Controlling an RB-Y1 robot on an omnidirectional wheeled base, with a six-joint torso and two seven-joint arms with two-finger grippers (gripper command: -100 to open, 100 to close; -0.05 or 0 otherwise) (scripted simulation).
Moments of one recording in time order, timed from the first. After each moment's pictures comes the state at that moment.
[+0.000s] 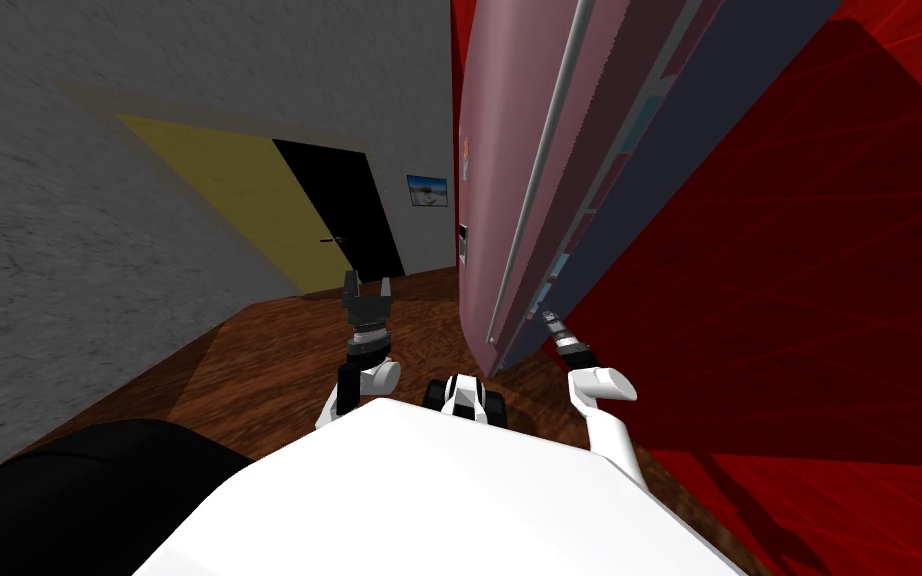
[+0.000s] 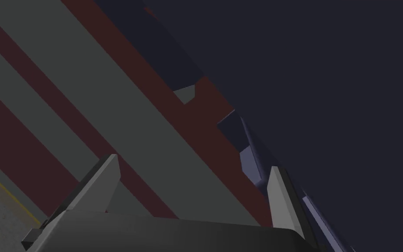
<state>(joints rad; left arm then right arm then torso) 0.52 -0.02 0.01 -2.30 0.10 -0.63 0.05 0.01 -0.14 -0.41 -1.57 -2.00 0.71 -0.60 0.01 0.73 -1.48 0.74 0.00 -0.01</state>
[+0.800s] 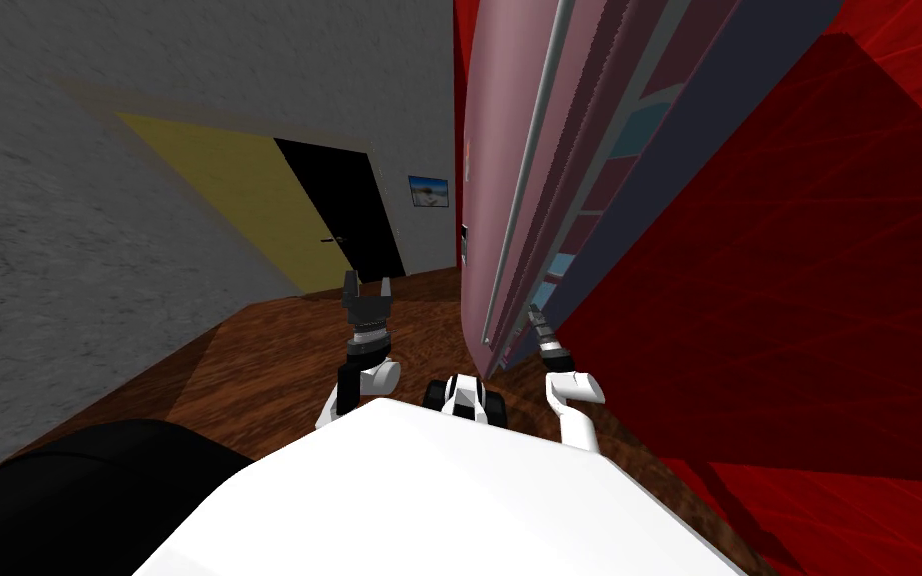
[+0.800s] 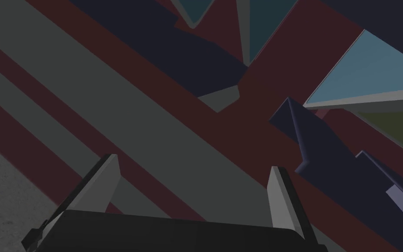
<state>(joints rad) 0.52 -0.02 0.01 -2.30 0.10 -0.63 0.05 0.01 0.03 -0.42 -1.52 -2.10 0.81 -0.62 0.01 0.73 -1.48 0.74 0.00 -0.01</state>
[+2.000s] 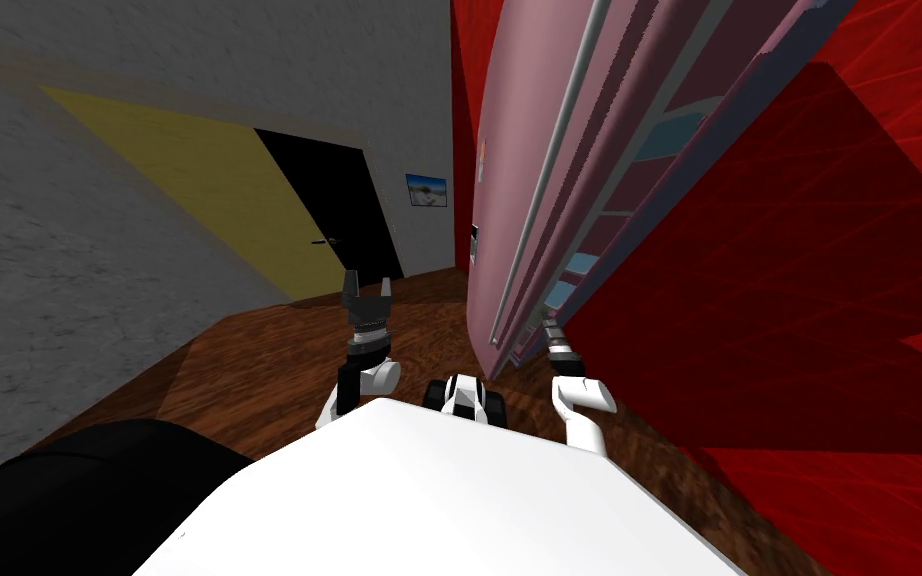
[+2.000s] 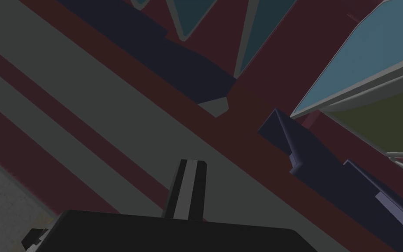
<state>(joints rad) 0.52 -0.02 0.01 -2.30 0.10 -0.63 0.05 0.03 0.04 -0.48 -1.54 -2.13 0.75 -0.60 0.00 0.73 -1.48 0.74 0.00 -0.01</state>
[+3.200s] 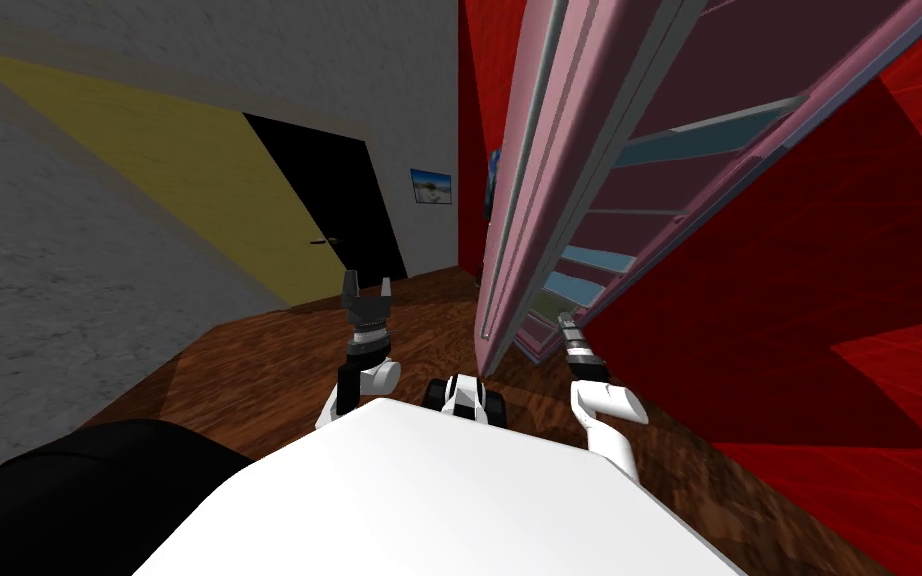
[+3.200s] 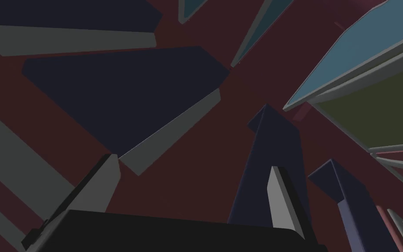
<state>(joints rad) 0.52 -0.02 0.01 -2.30 0.10 -0.63 0.05 0.04 -0.06 -0.53 -1.56 -2.16 0.67 -0.57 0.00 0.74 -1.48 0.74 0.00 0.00</state>
